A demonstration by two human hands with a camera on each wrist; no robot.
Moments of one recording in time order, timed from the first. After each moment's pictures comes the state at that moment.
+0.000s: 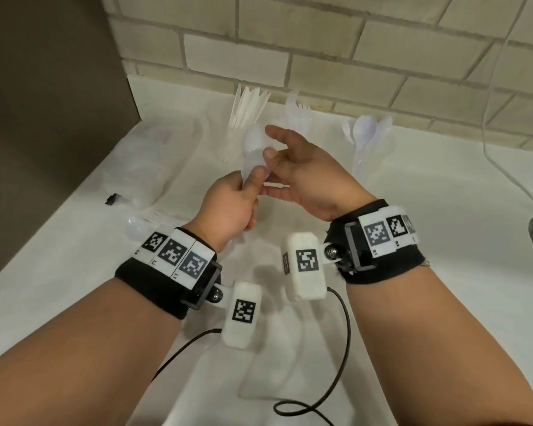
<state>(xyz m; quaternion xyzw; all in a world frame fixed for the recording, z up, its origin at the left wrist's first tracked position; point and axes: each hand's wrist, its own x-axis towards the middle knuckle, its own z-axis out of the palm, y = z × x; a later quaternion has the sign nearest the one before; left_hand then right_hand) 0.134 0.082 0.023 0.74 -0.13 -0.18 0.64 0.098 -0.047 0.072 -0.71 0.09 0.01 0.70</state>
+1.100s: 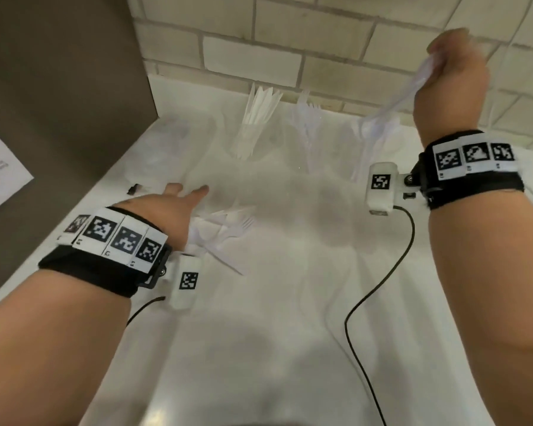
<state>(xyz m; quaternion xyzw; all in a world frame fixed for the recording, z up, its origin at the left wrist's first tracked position) 0.169 0.186 0.026 0.94 -0.21 -0.26 -0.07 0.102 -0.182 0.128 -0.85 0.18 -0.46 0.19</state>
